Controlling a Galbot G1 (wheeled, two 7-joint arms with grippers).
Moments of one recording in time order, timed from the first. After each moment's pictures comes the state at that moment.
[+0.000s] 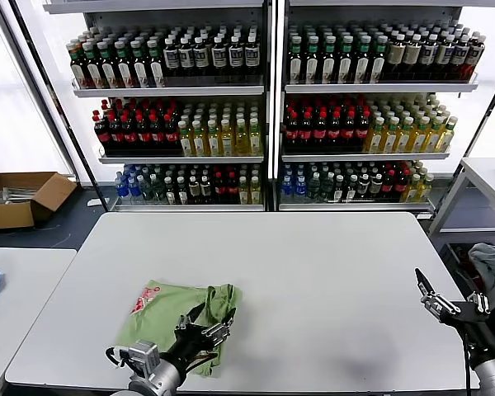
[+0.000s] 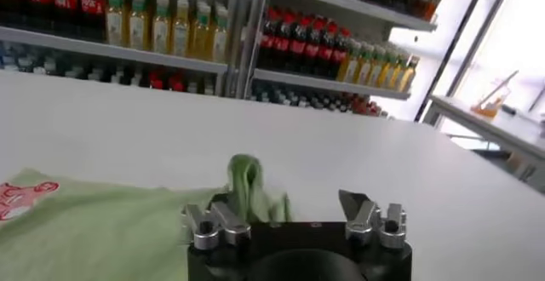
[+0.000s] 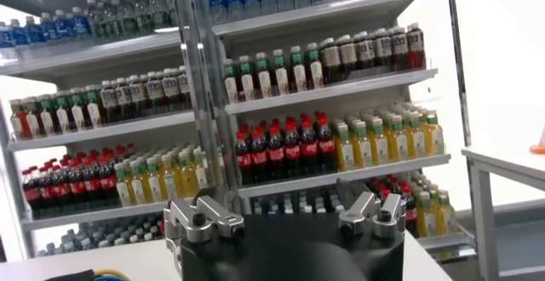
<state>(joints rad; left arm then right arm) 1.51 -1.17 -0.33 -2.25 -0.60 0.50 -0.13 -1.65 1.27 1.06 2.15 0.67 -0.20 -0.29</state>
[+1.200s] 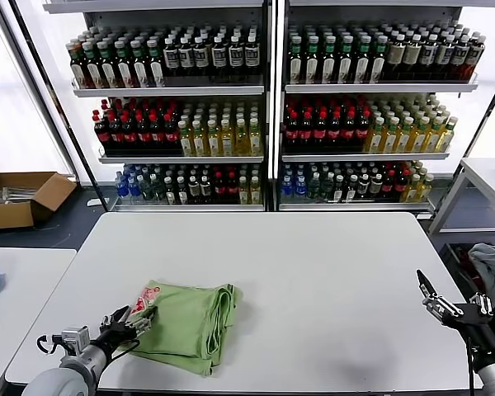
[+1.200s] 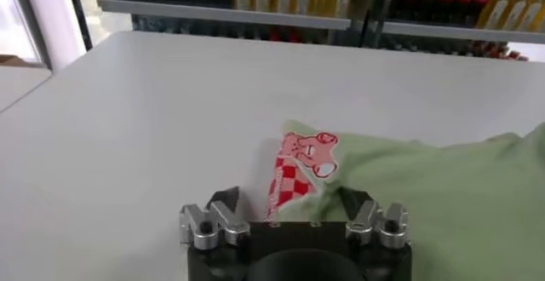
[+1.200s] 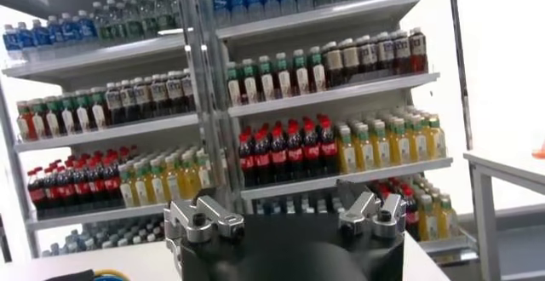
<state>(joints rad) 1.47 -1.05 -0.62 -1.91 -0.61 0.51 0.02 -1.66 1.26 1.08 2.17 0.69 -0.19 -0.29</state>
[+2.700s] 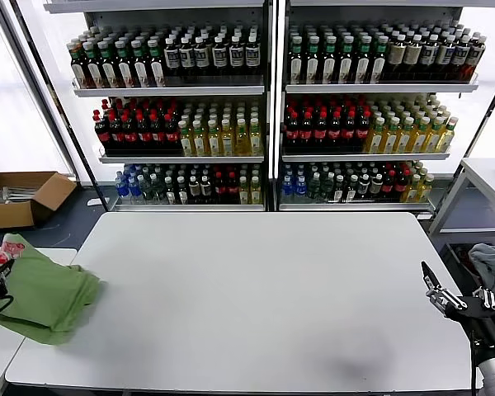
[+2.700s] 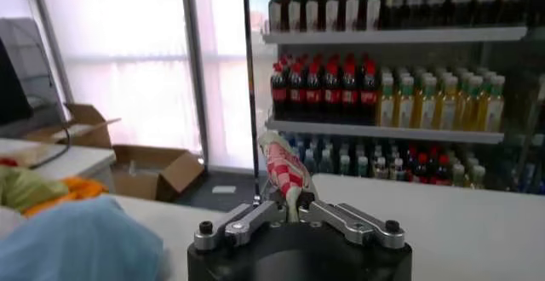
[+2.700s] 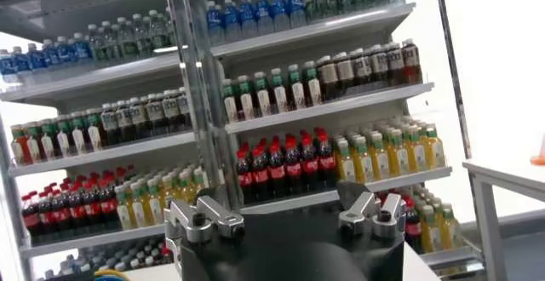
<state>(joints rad) 1.55 -0.89 -1.18 -2.01 -0.81 0.56 -0.03 -1.63 1.29 1.08 2.17 0.71 -0.19 -0.28</state>
